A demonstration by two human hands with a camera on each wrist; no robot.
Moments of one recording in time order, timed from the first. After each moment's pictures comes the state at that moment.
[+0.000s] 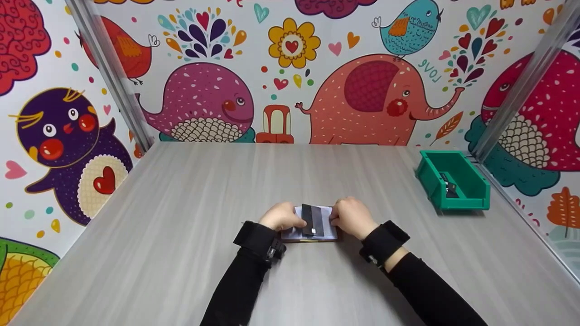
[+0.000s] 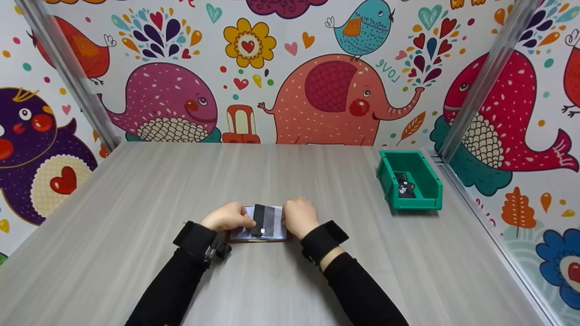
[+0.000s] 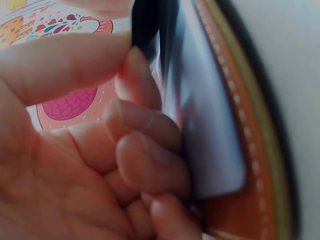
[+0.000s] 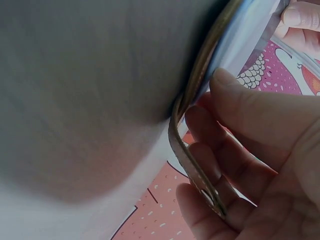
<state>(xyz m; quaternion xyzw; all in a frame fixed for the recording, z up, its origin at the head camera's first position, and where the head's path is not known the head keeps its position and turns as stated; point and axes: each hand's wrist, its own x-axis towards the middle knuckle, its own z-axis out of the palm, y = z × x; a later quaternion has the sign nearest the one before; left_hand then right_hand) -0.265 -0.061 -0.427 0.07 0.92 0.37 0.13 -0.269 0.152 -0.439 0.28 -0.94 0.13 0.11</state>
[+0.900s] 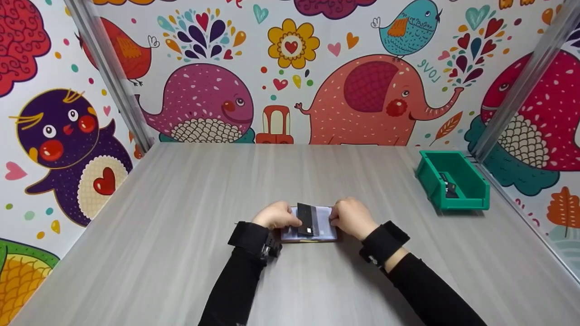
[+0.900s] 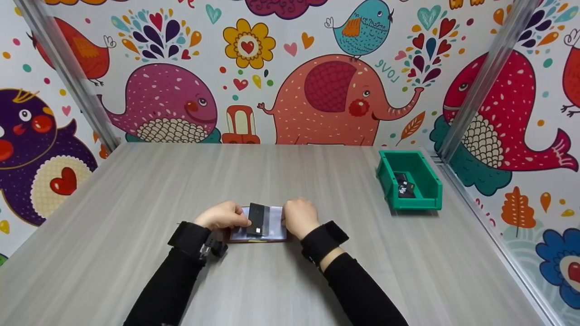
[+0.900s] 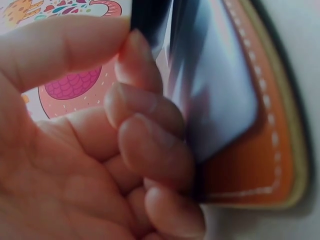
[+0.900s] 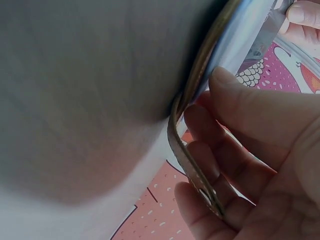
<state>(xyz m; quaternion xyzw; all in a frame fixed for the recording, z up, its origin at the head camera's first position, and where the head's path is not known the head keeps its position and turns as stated) -0.269 -0.075 -0.428 0.06 0.89 0.43 0.18 -0.270 0.153 -0.440 0.29 -0.94 0.13 0.12</state>
